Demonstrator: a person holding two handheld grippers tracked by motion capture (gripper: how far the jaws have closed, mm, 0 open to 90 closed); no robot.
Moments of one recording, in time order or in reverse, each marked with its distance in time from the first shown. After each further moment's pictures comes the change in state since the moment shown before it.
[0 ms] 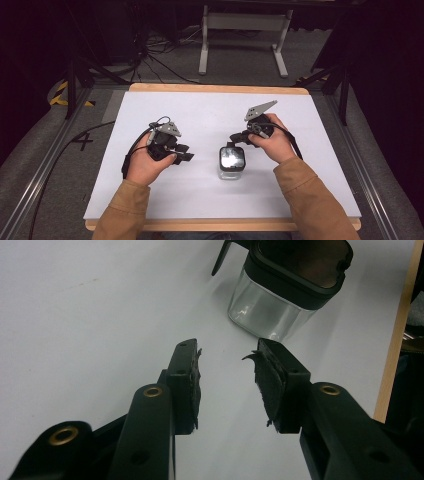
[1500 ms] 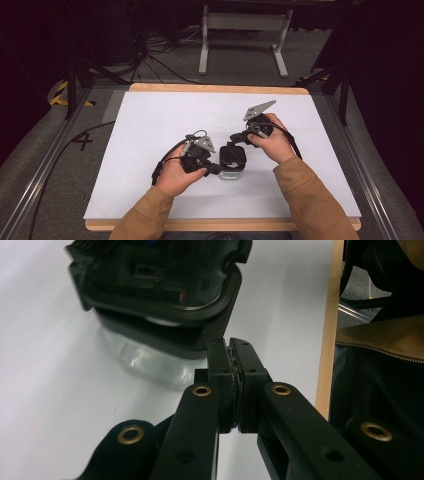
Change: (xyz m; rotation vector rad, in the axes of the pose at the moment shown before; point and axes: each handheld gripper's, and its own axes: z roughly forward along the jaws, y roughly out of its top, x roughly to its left) left arm -0.058 0.029 0.059 0.032 -0.181 0.106; right arm 0.001 0.002 0.000 0.022 -0.014 0.013
